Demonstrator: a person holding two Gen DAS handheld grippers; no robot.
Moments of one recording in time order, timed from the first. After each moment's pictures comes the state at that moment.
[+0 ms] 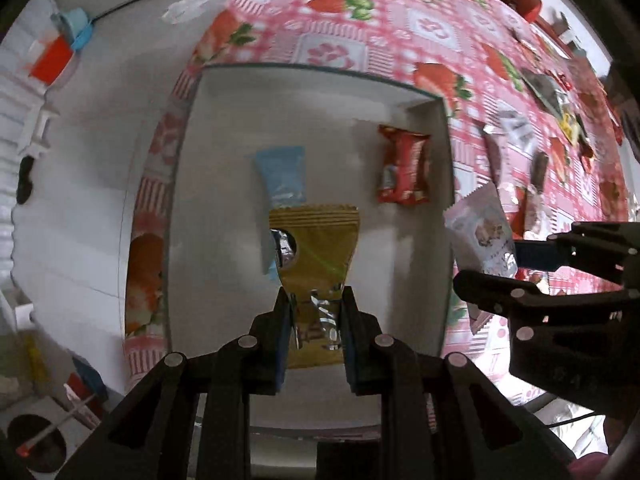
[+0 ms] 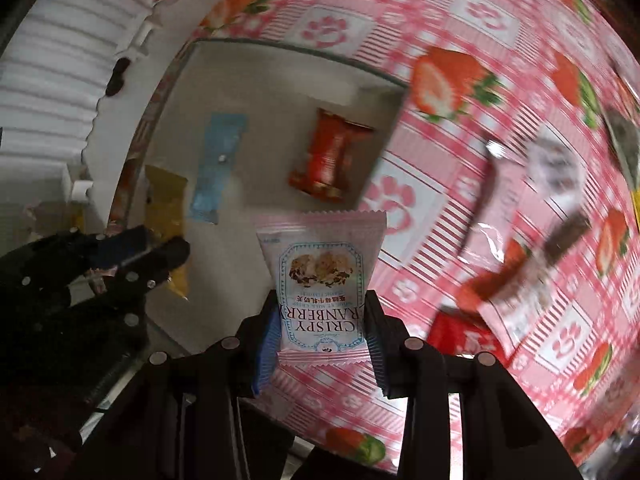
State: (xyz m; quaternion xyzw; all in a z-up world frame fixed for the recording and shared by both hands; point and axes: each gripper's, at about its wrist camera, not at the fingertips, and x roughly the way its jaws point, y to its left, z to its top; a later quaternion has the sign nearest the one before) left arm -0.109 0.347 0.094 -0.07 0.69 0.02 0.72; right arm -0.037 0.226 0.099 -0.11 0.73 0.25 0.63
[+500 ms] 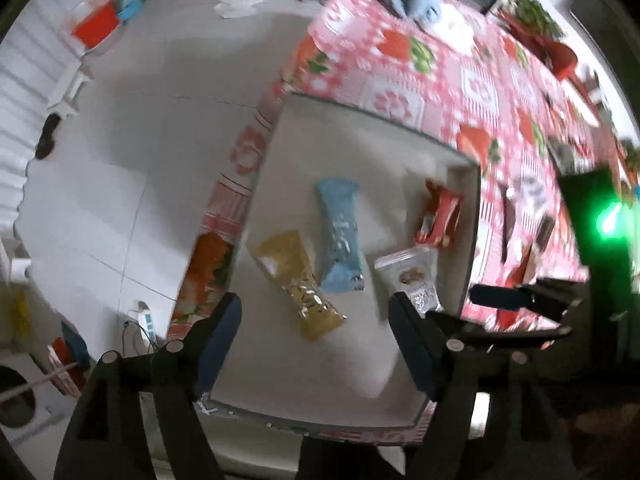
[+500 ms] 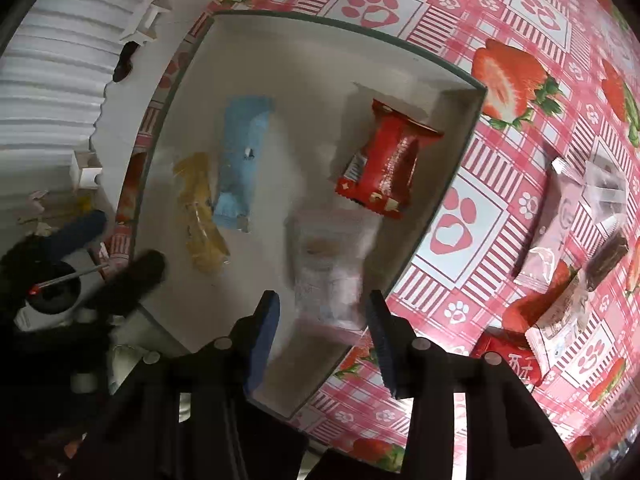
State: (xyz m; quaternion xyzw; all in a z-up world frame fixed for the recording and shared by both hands) left arm -0.108 0.394 0.136 -0.14 0.67 0.09 0.73; right arm -0.035 0.272 0.064 -0.10 0.75 0.26 0.60
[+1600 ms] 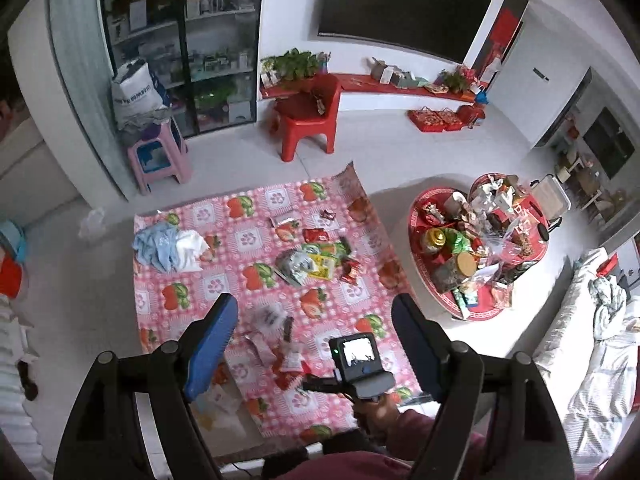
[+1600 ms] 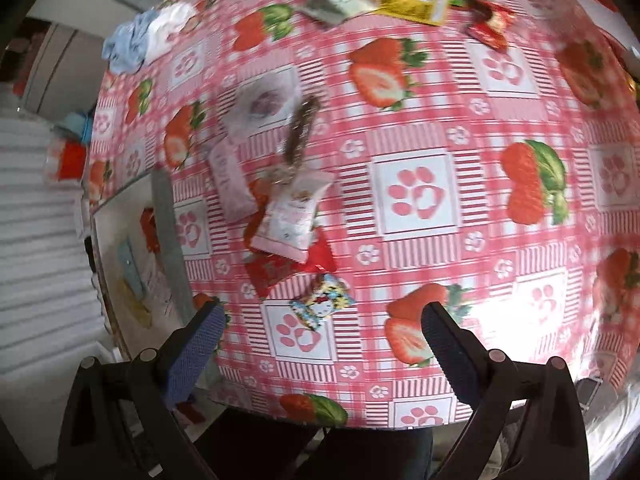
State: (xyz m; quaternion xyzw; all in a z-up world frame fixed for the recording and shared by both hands) left arm -0.018 0.113 0.575 0.02 0.52 -0.21 0.83; right arm -0.044 -0.037 0.115 0.17 0.71 0.03 0.68
